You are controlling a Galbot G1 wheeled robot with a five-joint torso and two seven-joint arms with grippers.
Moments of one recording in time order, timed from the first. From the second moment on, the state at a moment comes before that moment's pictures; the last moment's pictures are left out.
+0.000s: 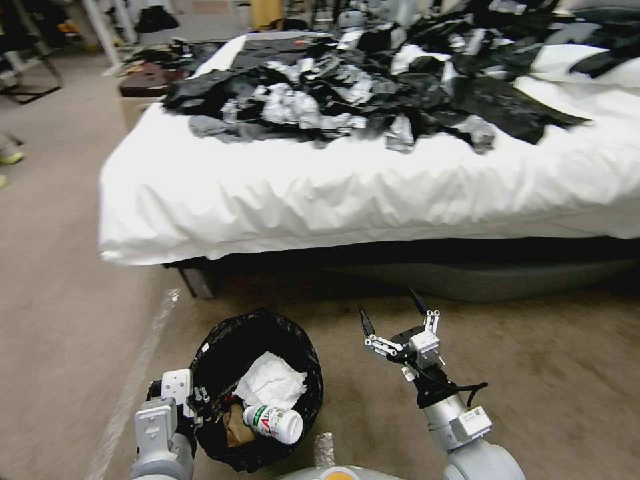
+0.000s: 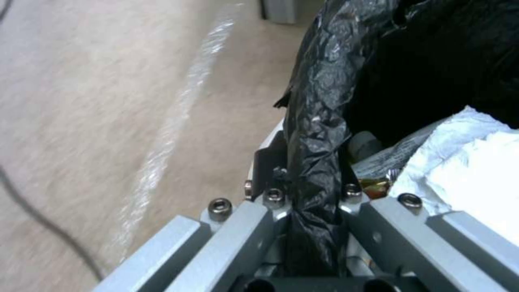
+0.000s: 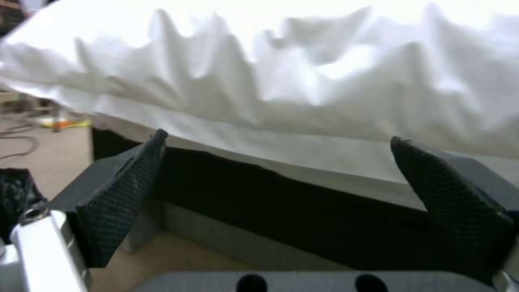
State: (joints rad) left arm 1.93 -1.47 -0.51 -2.46 -0.22 0.70 -0.42; right arm -1.64 1.27 0.29 2.04 0.03 0.34 -0.02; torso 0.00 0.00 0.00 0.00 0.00
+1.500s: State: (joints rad) left arm 1.92 -1.48 -0.52 -2.50 -0.25 0.70 -0.42; right arm -1.62 1.26 0.25 2.02 0.06 0.35 -0.05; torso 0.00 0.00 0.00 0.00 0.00
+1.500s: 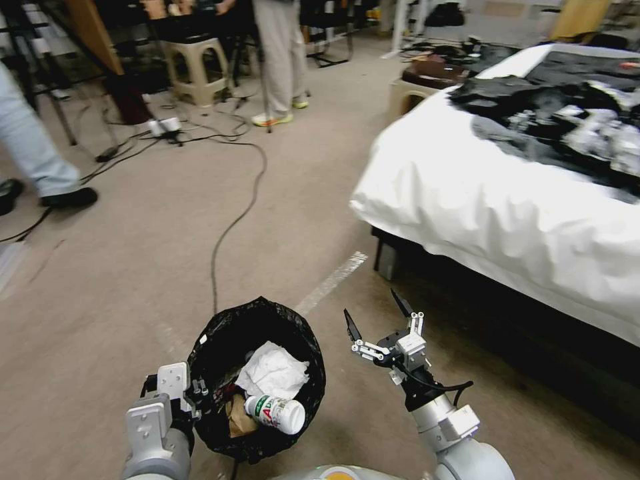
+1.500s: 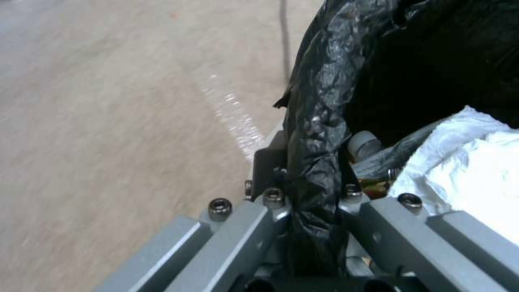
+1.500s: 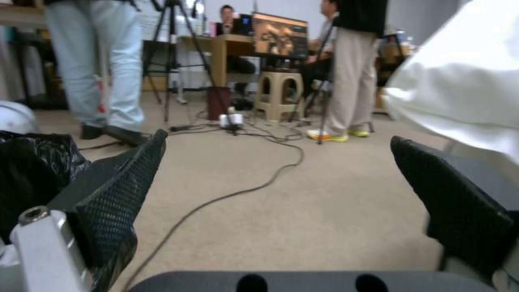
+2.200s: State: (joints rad) left arm 1.90 -1.48 -0.56 -2.49 -0.30 0.71 -0.43; right arm -1.63 1.26 0.26 2.02 0.05 0.35 -0.05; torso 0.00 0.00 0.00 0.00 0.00
